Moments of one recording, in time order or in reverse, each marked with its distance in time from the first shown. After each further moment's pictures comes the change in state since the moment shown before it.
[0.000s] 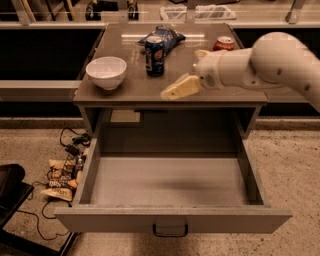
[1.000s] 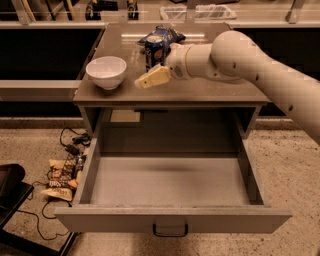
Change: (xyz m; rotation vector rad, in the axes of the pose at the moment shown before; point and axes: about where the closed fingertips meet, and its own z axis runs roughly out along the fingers) arm -0.033 -0.010 0.087 -0.001 -0.068 0.011
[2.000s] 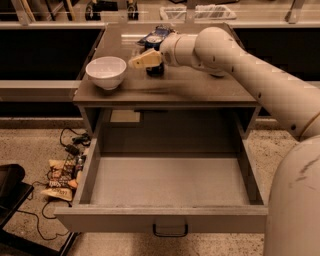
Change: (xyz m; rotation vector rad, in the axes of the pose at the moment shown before) arm -0.021 -0.061 0.054 0.134 -0.071 0.093
